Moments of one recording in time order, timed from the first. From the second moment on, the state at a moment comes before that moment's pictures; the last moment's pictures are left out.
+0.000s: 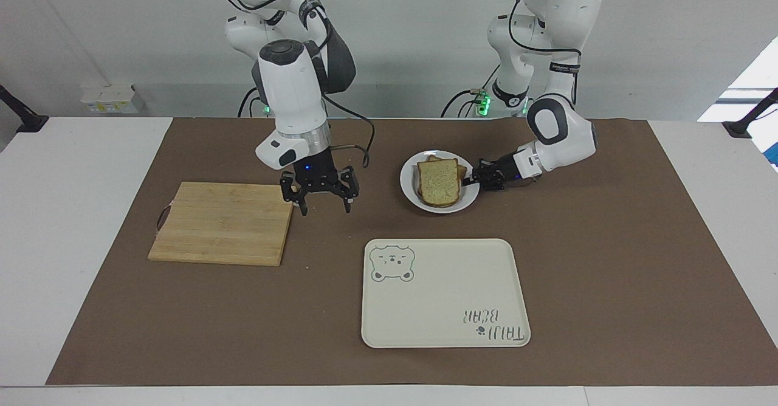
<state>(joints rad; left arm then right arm) -0.25 0.09 0.05 -2.47 -1.14 2.16 0.88 0.15 0.16 0.18 -1.78 -0.06 2.22 0.38</state>
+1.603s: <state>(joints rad) -0.14 0.36 0.06 -1.89 -1.06 1.98 0.50 0.02 -0.12 0.00 -1.56 -0.05 1.52 0.20</state>
